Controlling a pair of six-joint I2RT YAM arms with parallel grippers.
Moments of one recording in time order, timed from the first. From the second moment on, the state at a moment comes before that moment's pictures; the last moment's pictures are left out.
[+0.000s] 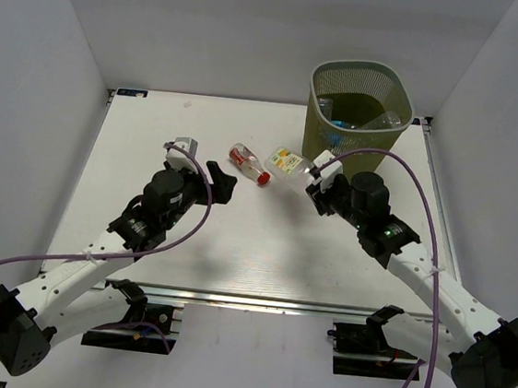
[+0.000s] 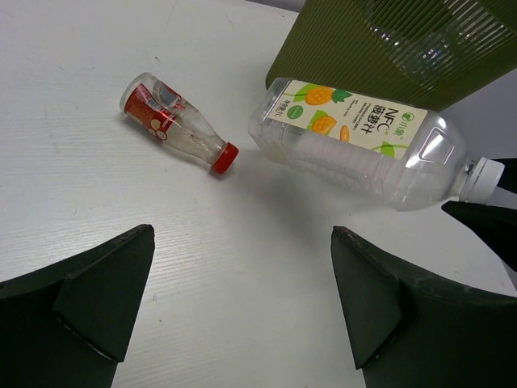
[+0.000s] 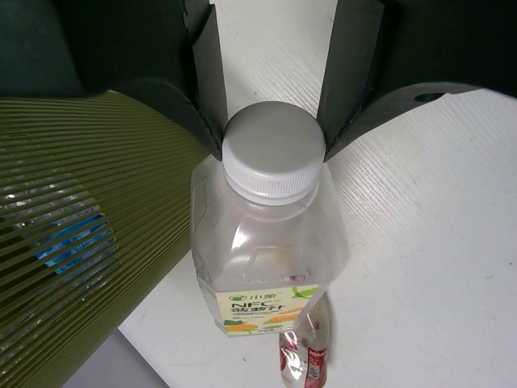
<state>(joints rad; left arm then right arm) -0.63 0.90 0.69 0.01 -0.22 -0.48 0.61 1.03 0.79 -0.09 -0.09 -0.38</state>
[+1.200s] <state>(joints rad) -0.63 1.08 0.60 0.20 -0.10 -0.71 0.61 0.94 1.14 -0.11 -0.08 -0.41</state>
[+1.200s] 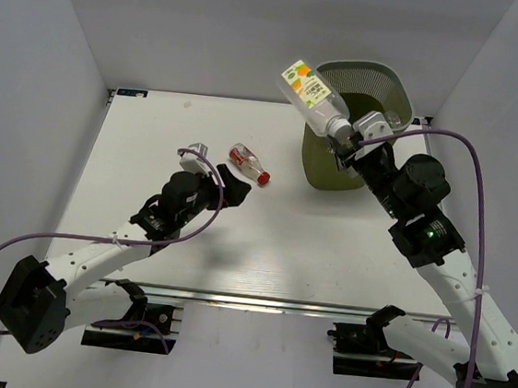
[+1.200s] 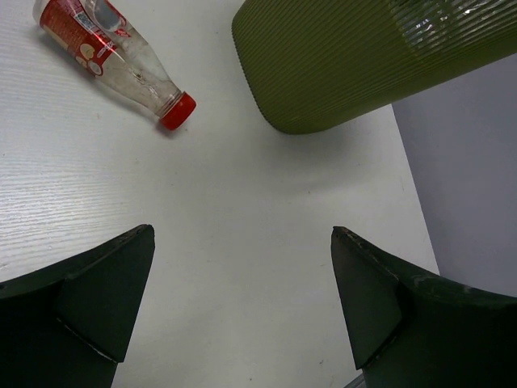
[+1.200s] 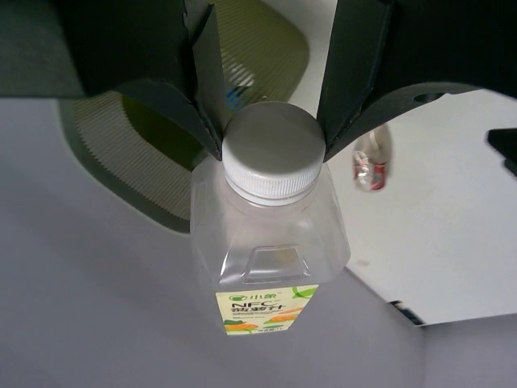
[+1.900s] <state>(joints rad) -0.63 1.71 1.30 -0.12 -0.36 -0.78 0.47 1.10 1.19 -0.13 0.14 -0.46</state>
